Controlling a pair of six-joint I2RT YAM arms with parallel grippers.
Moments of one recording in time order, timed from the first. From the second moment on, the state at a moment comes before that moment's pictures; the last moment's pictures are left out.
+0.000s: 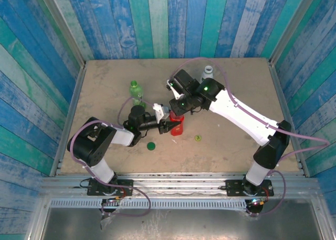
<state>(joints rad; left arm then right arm) -0.53 1.66 0.48 1.06 0.77 0.09 0.87 1.71 1.77 -1.12 0.07 0.31</state>
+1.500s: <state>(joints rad) -0.52 1.66 0.48 1.06 0.83 0.12 0.81 1.69 1.72 -1.10 -0.15 -0.40</state>
